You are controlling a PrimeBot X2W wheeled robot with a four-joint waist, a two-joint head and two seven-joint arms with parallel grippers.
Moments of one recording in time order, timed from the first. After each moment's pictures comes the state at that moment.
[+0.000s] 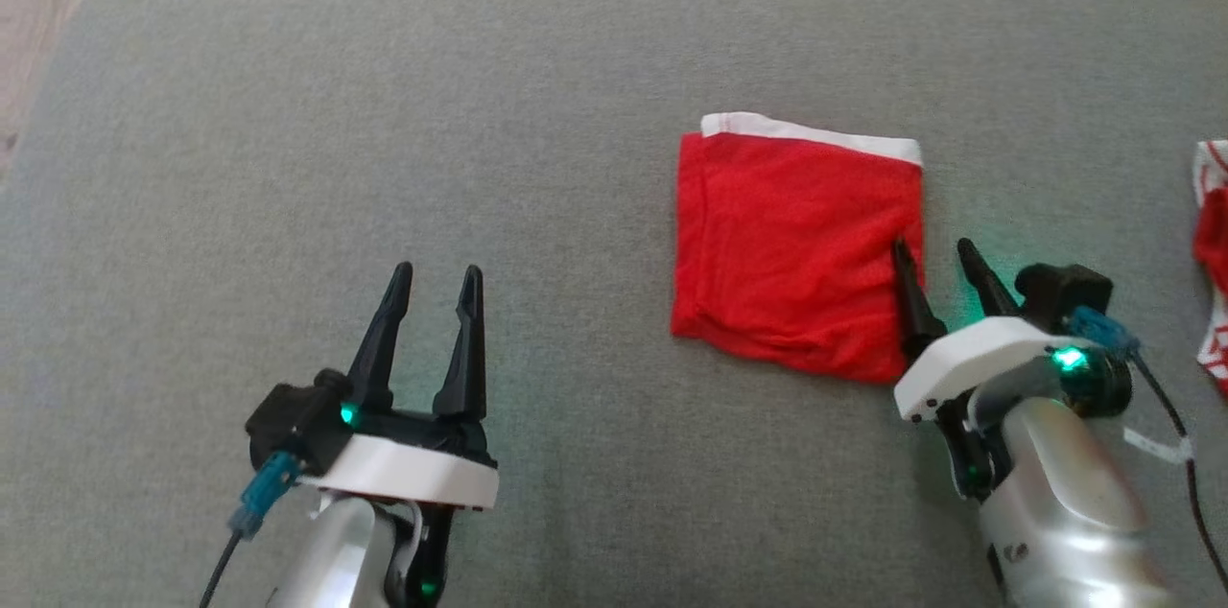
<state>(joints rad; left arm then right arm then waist) -0.18 0.05 -0.28 0.29 -0.39 -0.12 -0.25 -0.42 -0.05 0.05 0.78 0.22 0.12 -0.17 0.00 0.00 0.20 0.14</state>
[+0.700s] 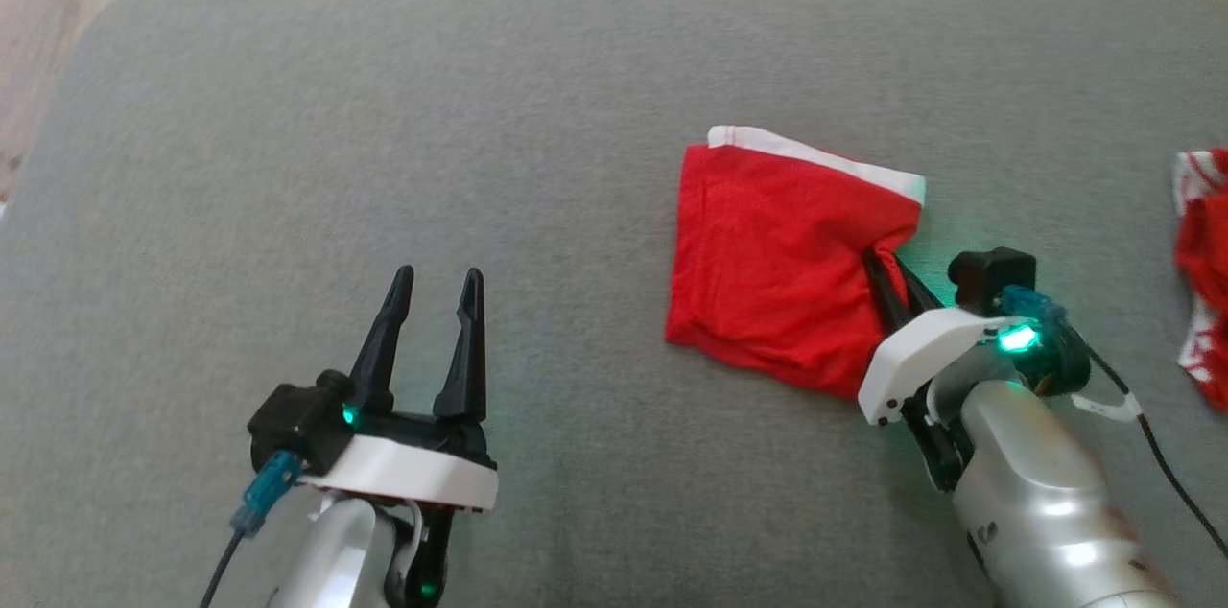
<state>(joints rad) -0.19 0.05 -0.29 0.31 -0.40 -0.12 -0.25 -0.55 -0.06 0.21 1.01 0.24 0.12 -0.18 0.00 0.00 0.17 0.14</state>
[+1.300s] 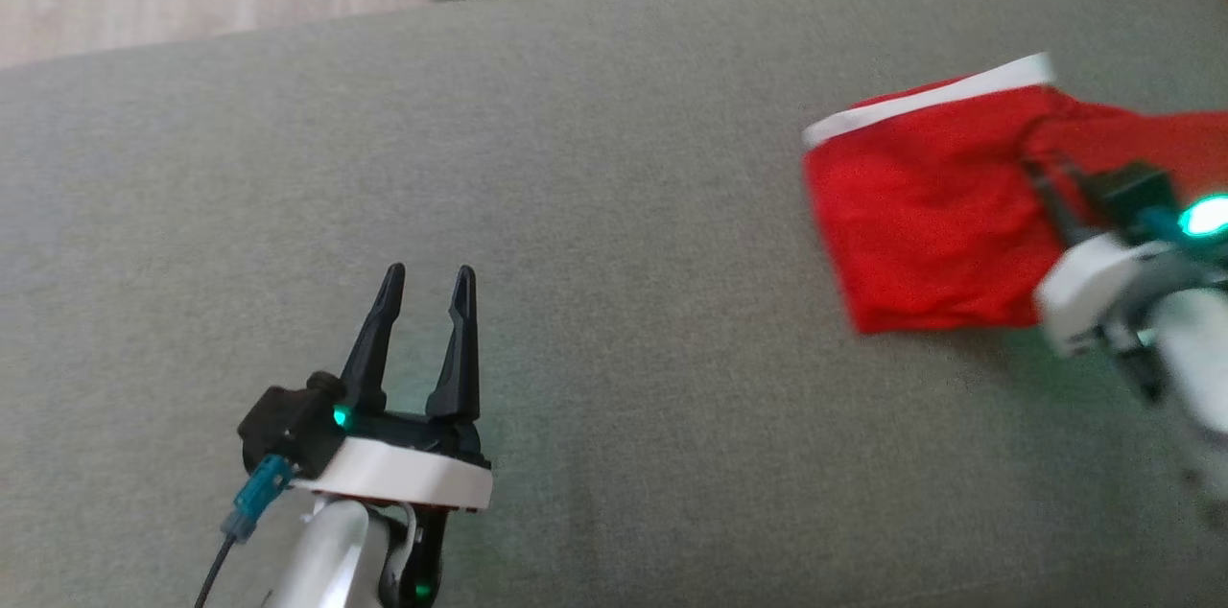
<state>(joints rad) -0.18 0.05 -0.27 0.28 -0.39 -0.12 -0.25 -0.61 -0.39 0.40 0.84 0.05 0.12 -0.19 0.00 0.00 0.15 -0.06</state>
